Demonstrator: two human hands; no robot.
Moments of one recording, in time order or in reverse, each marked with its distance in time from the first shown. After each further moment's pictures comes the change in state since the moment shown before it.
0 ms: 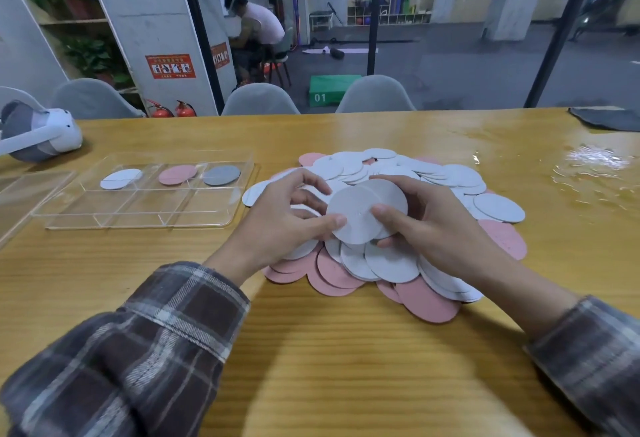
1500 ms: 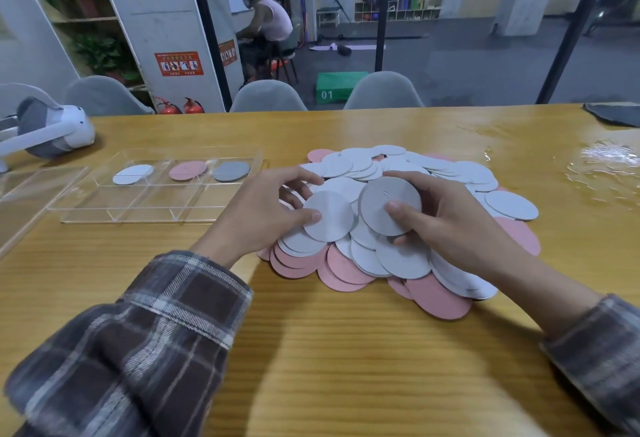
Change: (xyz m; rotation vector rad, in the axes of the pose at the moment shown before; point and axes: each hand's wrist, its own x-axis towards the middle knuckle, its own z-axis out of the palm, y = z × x) left_hand 0.007 -0.009 -0.035 0.393 0.056 0.060; right_hand 0.000 0.002 -0.004 -0.102 0.005 -0.005
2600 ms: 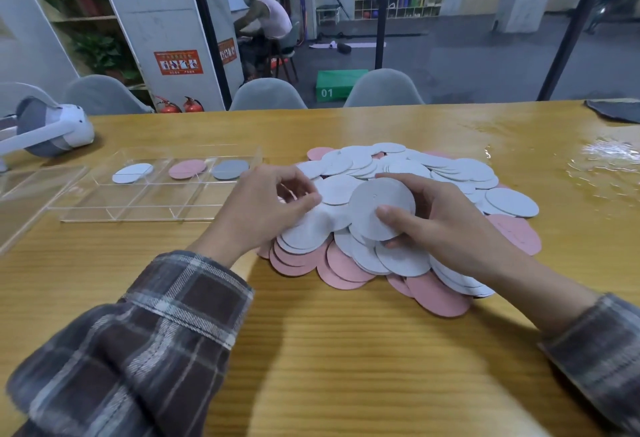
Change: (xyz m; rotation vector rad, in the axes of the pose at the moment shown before) left_hand -0.001 0.004 0.001 0.097 0.079 0.051; right_hand -0.004 -0.008 0.006 0.039 -0.048 -0.020
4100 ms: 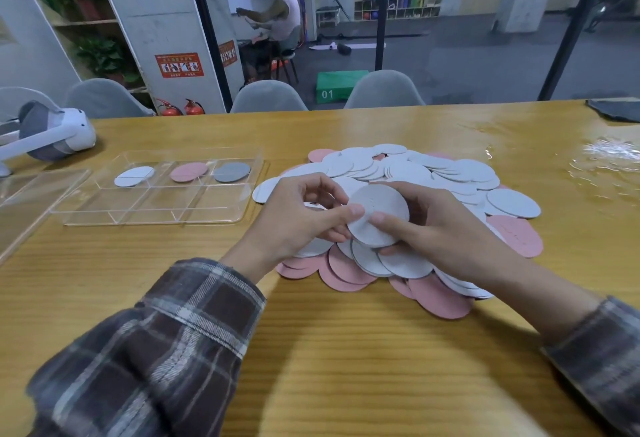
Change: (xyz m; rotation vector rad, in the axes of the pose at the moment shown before) left_hand -0.007 0.028 0.029 -0.580 -0.123 -0.134; right_hand -0.001 -0.004 0.006 0.043 -0.077 0.027
